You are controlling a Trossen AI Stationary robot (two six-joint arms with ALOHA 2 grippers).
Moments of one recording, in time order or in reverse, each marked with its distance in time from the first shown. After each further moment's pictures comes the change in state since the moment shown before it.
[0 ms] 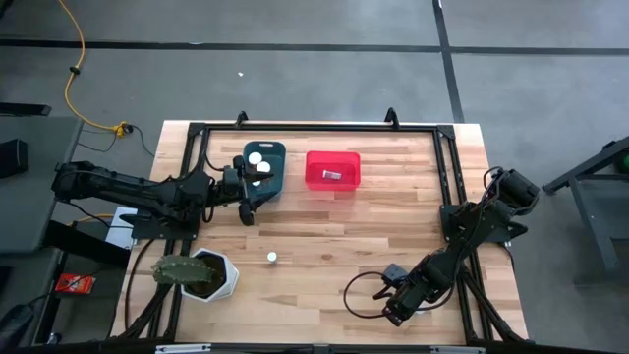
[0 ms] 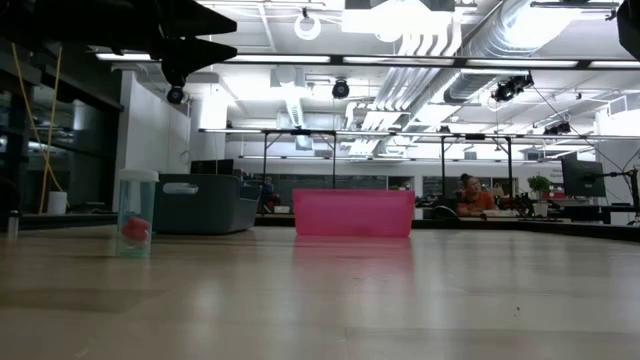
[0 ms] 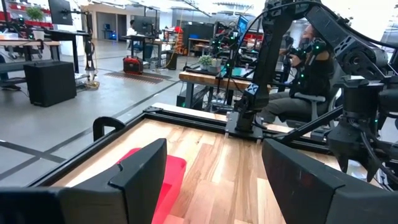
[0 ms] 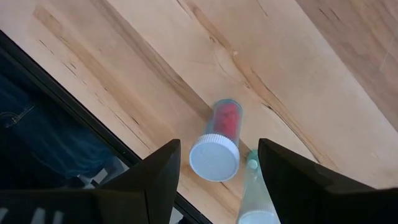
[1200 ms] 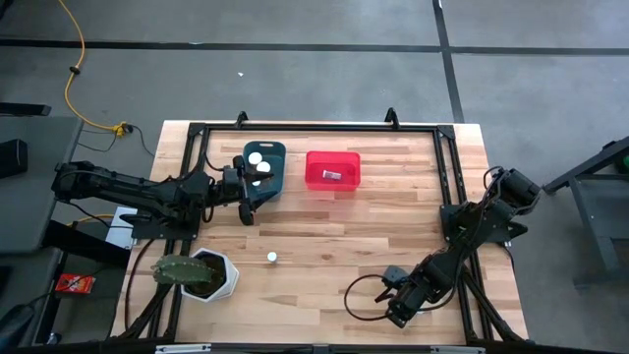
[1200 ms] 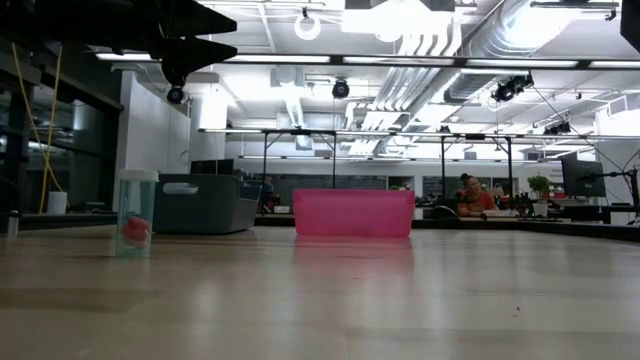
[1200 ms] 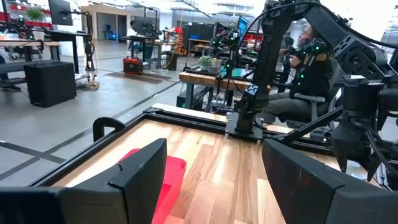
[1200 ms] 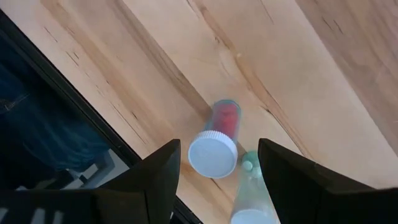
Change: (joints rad) left arm 0.000 0.000 0.000 0.002 0.000 0.000; right arm 0.010 -0.010 0.000 -0.007 0.016 -0.071
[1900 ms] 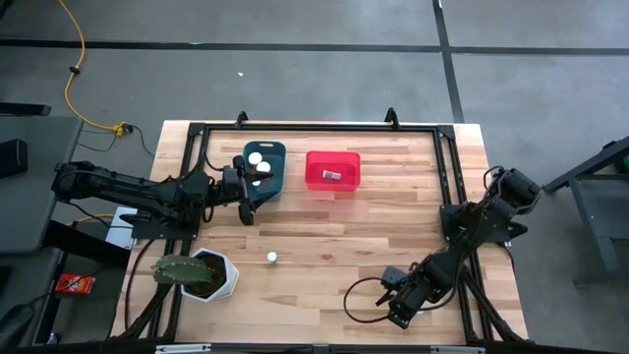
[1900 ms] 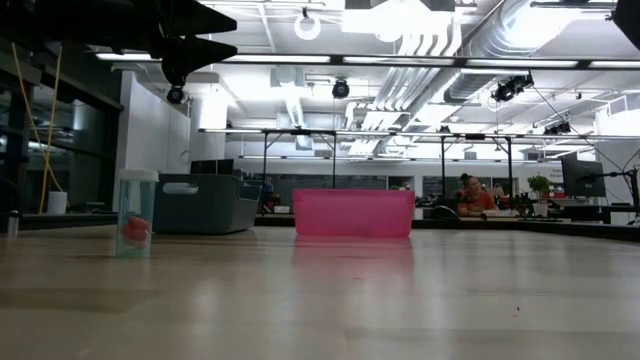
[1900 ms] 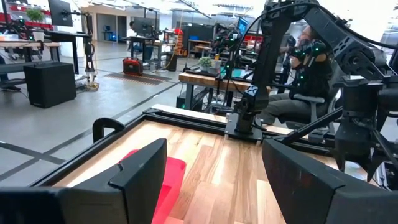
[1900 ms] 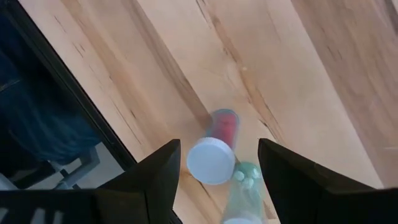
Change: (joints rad) left arm 0.000 0.000 0.000 0.004 0.000 0.000; right arm 0.000 -0.005 0.000 0.000 0.032 -0.121
